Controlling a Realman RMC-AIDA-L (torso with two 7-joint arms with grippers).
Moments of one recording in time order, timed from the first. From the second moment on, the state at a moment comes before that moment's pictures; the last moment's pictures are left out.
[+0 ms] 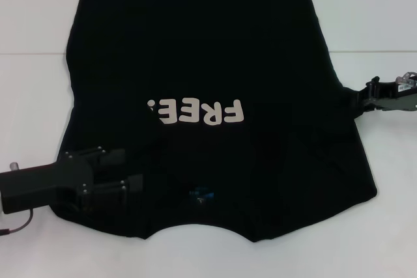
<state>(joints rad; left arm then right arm) -0.44 -2.04 0.52 0.62 2.06 1.64 -1.33 0.88 1.92 -0.80 -0.49 -2.56 -0.98 2.67</state>
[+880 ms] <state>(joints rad) -0.44 -2.04 0.52 0.62 2.06 1.63 -1.33 0.95 1.98 -0.89 -0.54 -2.56 -0.92 2.65</state>
